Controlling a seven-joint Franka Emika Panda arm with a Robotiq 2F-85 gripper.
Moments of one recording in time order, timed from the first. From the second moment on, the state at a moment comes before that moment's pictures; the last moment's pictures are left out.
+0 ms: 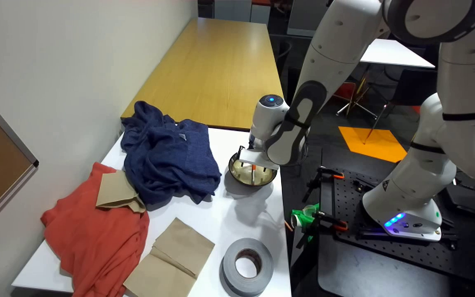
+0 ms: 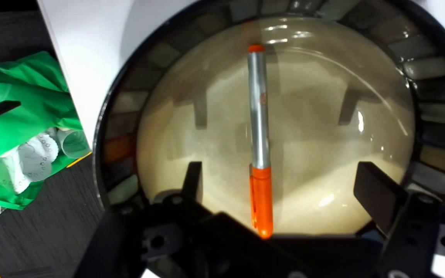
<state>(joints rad) 0.12 0.54 -0.21 -2.48 0.14 3.09 1.25</state>
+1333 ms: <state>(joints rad) 0.11 0.61 -0.20 -2.43 0.22 3.09 1.16</state>
